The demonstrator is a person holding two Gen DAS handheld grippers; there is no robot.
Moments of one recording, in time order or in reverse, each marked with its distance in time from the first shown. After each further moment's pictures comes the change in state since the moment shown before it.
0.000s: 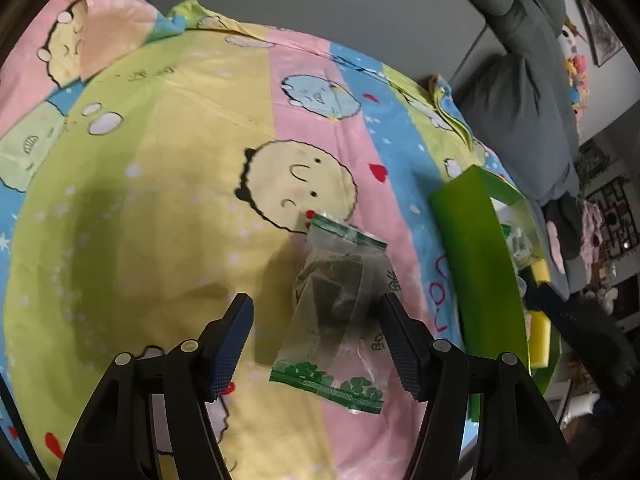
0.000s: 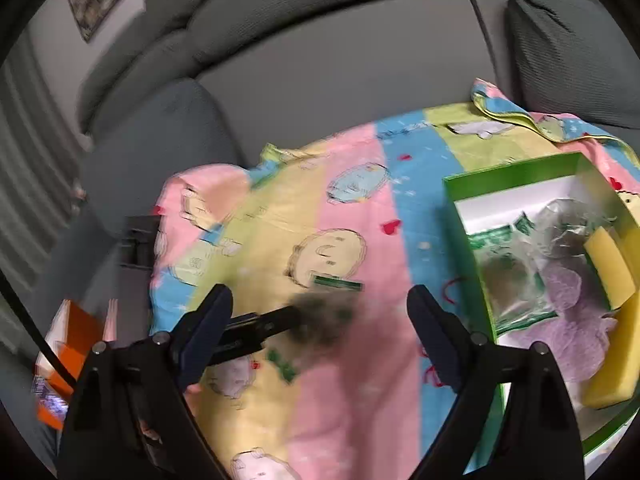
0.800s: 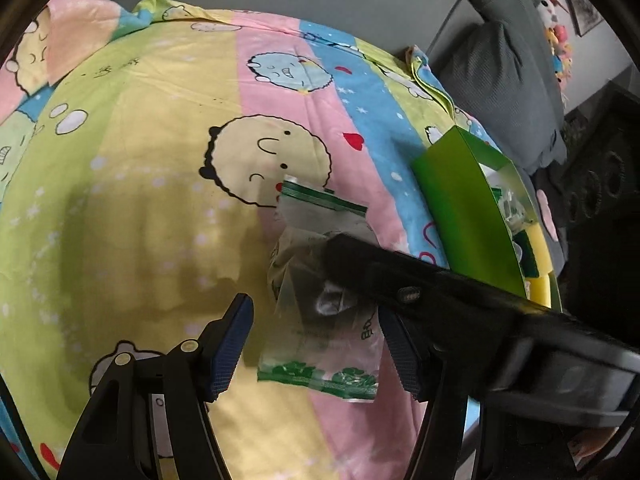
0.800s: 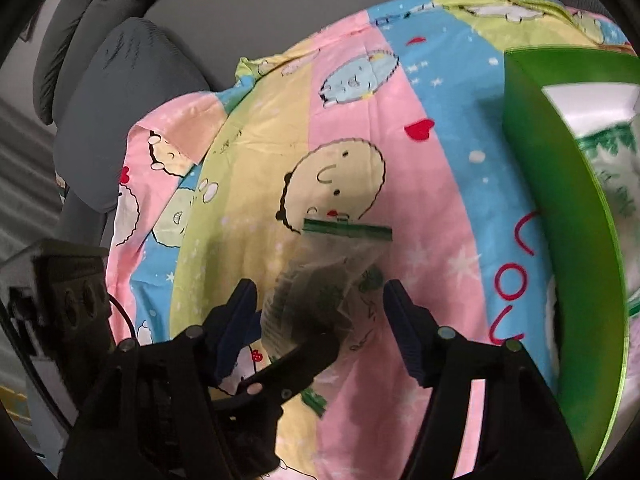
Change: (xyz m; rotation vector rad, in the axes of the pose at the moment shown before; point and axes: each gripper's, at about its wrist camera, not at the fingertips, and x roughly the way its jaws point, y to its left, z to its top) left arm 0.014 -0.012 -0.010 0.085 0.063 -0.030; right arm 0.100 -0.006 -0.004 0.160 0.346 0.057
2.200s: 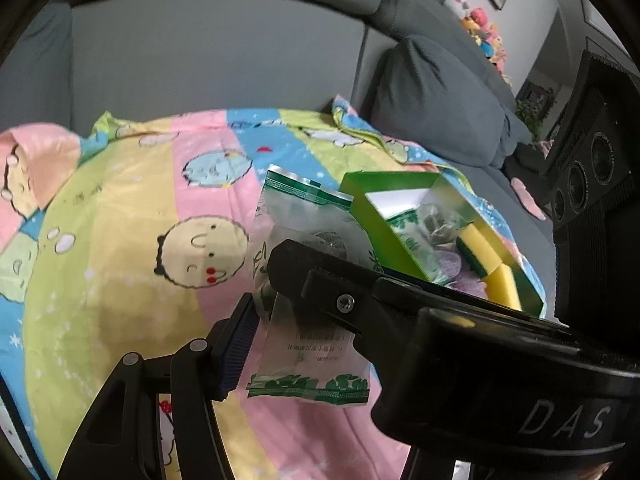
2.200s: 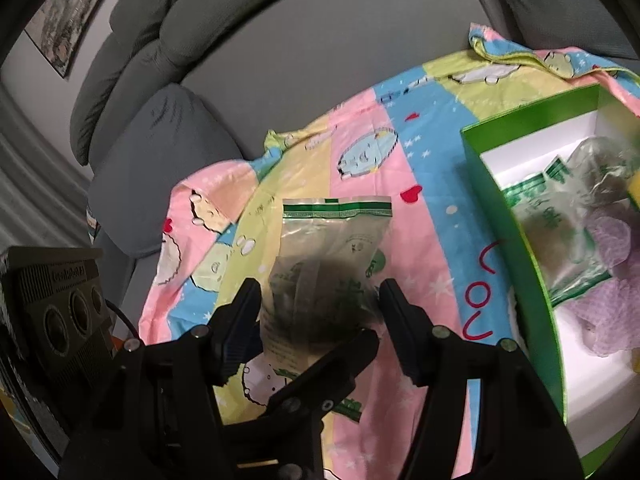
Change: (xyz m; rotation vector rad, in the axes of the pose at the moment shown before) left arm -0.048 -0.084 -0.011 0.267 -0.249 0.021; right arm -0.079 0.002 -0.024 0.003 -0.287 0.085
